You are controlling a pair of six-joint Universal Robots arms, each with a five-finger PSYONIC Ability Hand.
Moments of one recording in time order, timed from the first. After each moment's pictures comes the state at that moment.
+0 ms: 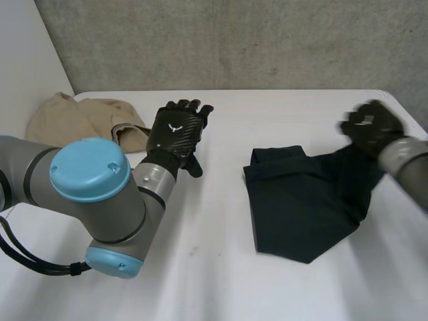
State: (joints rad) left arm 4.06 -2.06 -1.47 3.57 -1.66 3.35; right arm 1.74 -1.18 1.48 -0.09 1.33 2.18; left_hand 0.19 0.21 0.21 0.20 0.05; right_hand 0.98 1.17 1.17 1.19 0.98
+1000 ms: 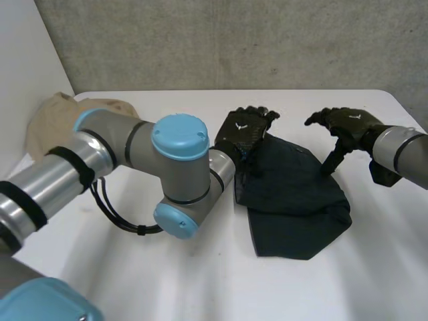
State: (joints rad) left arm 3.95 -2.57 -0.68 3.20 -1.50 3.16; right arm 1.71 -1.03 1.18 0.24 1.17 2.92; left_hand 0.19 0.21 0.21 0.20 0.05; right_hand 0.20 0.22 0.22 0.24 0.07
